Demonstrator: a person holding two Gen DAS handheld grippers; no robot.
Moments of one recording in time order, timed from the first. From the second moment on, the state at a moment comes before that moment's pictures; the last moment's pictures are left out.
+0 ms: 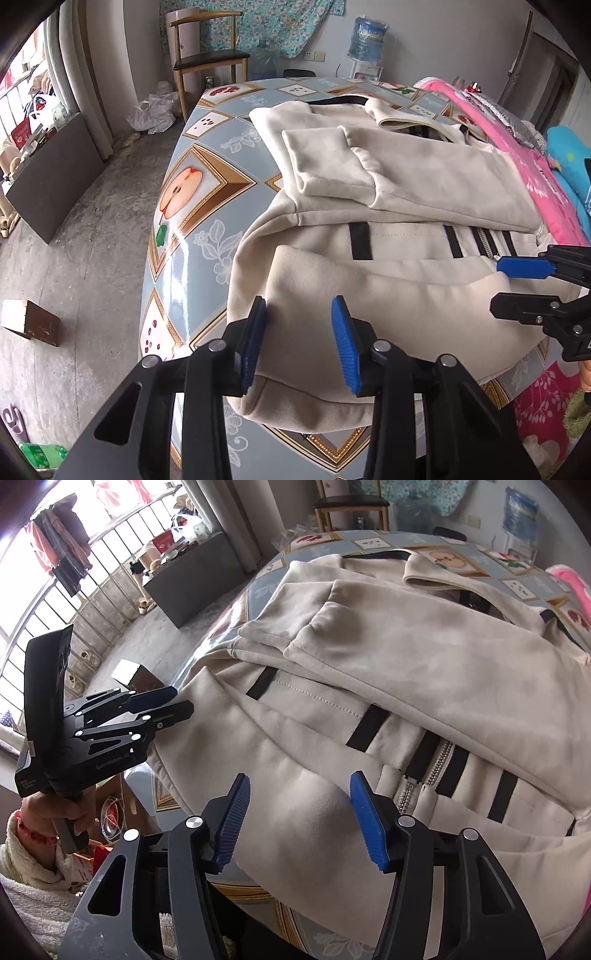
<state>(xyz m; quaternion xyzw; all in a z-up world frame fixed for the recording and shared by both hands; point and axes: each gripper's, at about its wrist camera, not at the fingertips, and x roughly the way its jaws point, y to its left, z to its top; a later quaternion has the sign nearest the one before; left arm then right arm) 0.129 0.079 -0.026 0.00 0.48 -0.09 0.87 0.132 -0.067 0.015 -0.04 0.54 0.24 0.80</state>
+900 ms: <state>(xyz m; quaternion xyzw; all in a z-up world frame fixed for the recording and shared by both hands) 0.128 0.063 -0.030 0.05 0.49 -0.05 0.87 0.130 -0.061 0.009 -0.06 0.55 0.22 0.80</state>
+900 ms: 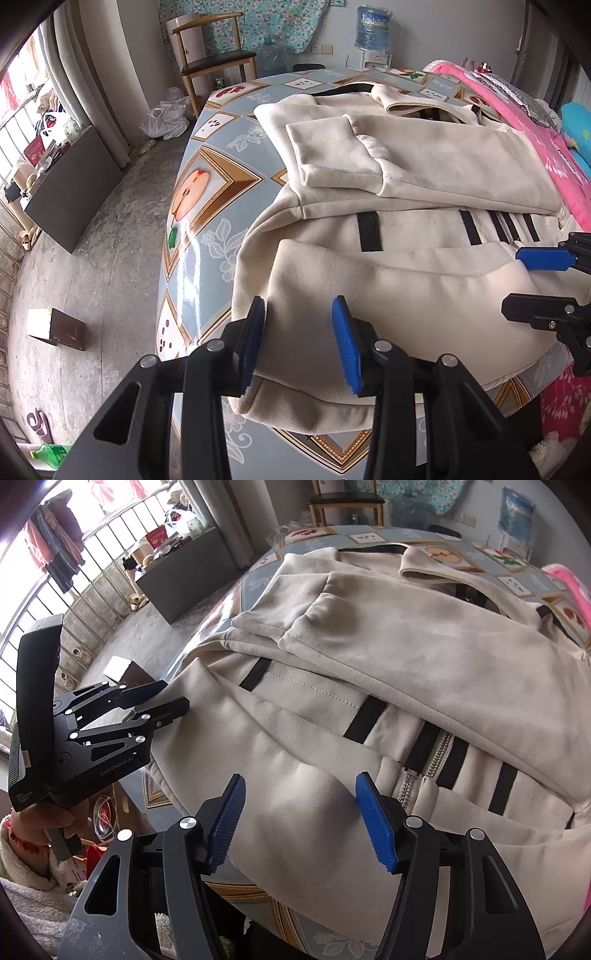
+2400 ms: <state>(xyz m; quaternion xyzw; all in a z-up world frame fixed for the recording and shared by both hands) 0.129 0.079 -0.035 0.03 0.45 -0.06 0.89 0.140 -0.079 -0.005 -0.06 0.53 0.13 0.84</state>
